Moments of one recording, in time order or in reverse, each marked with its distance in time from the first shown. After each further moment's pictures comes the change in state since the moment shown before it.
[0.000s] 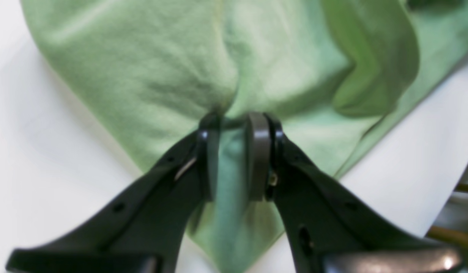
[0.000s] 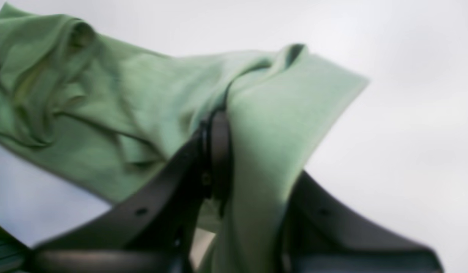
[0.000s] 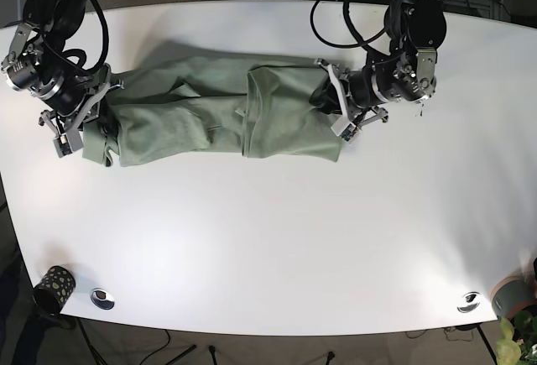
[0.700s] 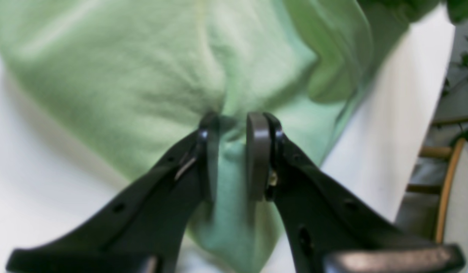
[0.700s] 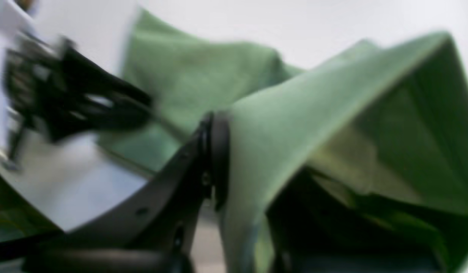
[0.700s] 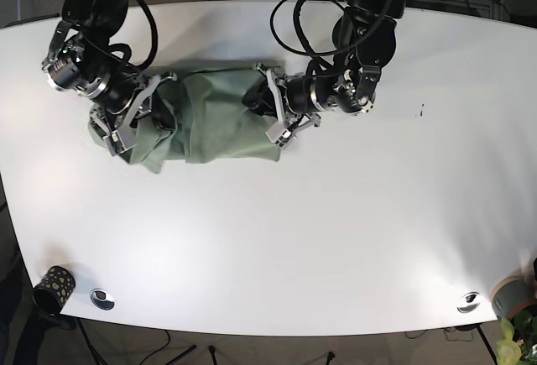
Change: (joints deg) left arm -5.7 8.2 10.1 -12.2 -0.7 1.2 -4.8; right arm 0.8 -11.4 -6.6 4.4 -0.1 0.0 -4.9
